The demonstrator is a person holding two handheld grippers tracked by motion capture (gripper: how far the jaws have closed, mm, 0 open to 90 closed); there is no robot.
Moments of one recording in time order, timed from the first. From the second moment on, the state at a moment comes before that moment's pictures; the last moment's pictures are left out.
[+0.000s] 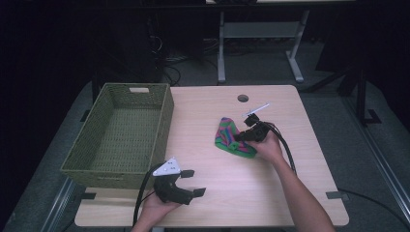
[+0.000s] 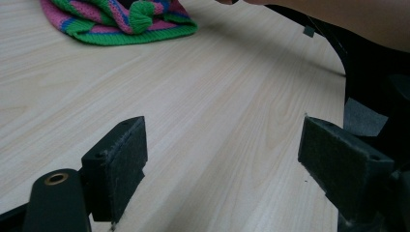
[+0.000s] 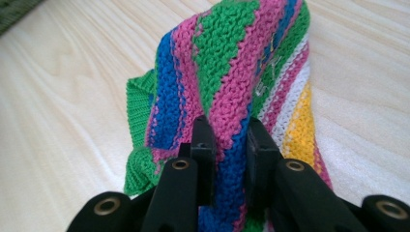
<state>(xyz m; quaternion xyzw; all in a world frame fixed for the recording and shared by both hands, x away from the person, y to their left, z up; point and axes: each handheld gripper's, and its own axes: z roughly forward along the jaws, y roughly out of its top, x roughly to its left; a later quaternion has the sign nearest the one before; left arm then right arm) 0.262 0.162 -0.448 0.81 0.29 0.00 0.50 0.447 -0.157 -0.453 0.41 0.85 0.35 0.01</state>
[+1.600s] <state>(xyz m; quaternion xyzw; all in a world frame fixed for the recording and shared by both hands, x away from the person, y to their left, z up) 0.262 0.165 -0.447 0.81 0.29 0.02 0.51 0.375 -0.202 -0.355 0.30 0.84 0.45 -0.03</state>
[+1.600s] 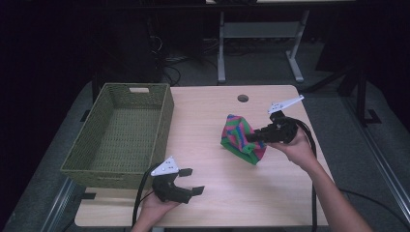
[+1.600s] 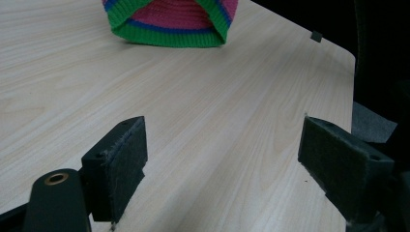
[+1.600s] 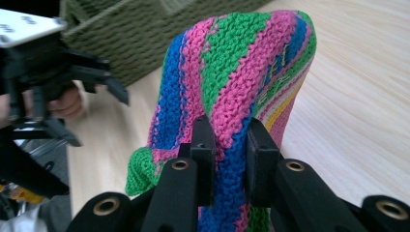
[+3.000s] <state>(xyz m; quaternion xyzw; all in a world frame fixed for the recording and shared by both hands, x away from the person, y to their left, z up) 0.260 0.166 -0.445 0.81 0.29 0.02 0.51 0.294 -0.188 -0.345 0.17 0.88 0.43 -0.12</state>
